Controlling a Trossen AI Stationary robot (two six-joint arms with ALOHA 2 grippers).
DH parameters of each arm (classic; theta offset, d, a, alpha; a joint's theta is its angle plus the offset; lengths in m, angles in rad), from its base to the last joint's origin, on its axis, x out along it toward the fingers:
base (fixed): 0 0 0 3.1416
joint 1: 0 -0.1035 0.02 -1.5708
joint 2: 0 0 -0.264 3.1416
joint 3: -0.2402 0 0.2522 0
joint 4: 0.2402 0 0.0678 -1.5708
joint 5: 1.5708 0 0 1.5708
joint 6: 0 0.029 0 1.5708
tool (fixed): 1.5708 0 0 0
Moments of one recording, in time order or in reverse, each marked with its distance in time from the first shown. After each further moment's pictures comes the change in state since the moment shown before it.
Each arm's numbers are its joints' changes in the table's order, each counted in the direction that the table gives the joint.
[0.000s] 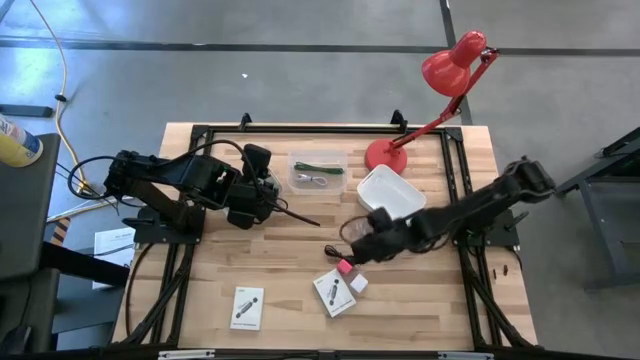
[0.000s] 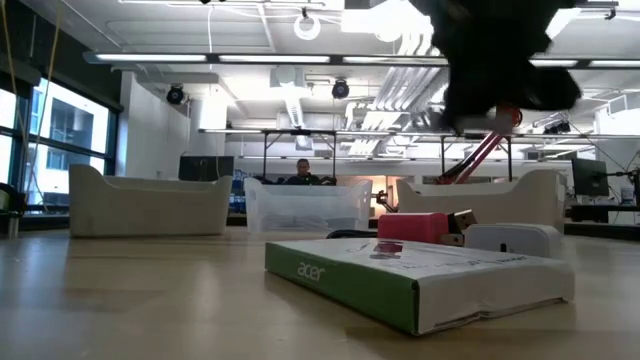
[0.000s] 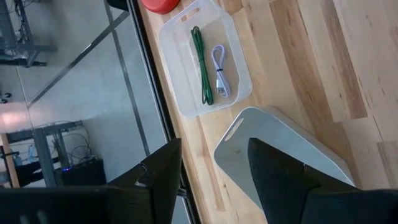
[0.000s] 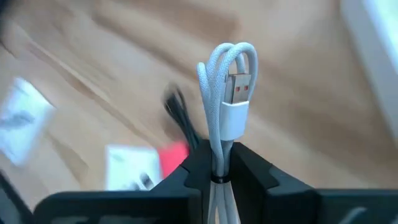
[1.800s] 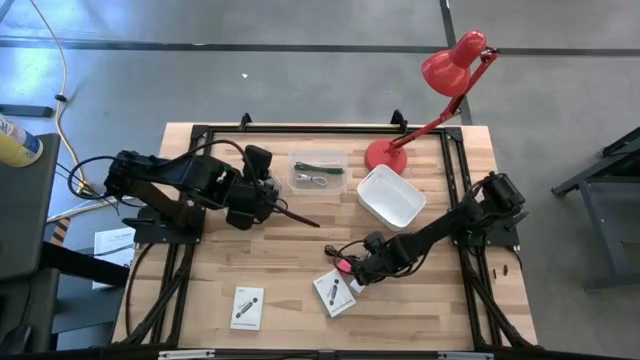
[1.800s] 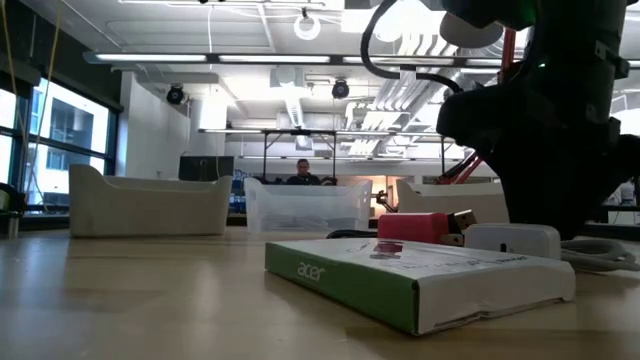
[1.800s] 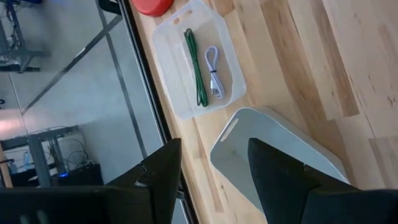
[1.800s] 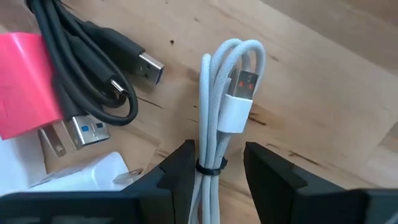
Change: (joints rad) left arm 0.000 0.000 0.000 0.000 0.025 0.020; right arm -0.085 -0.314 0.000 0.038 -0.237 0.172
